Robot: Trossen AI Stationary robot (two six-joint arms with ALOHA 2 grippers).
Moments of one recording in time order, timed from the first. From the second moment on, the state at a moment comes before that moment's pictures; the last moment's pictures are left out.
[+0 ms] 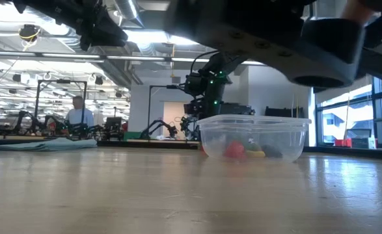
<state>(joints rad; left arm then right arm) 0.36 0.67 0.62 -0.20 -0.16 -0.18 -0.61 2.45 2.14 -0.98 -0.03 -0.97</state>
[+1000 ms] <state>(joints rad) 0.36 0.67 0.62 -0.21 -0.16 -0.17 -0.59 2.45 2.06 -0.91 0.02 -1.10</state>
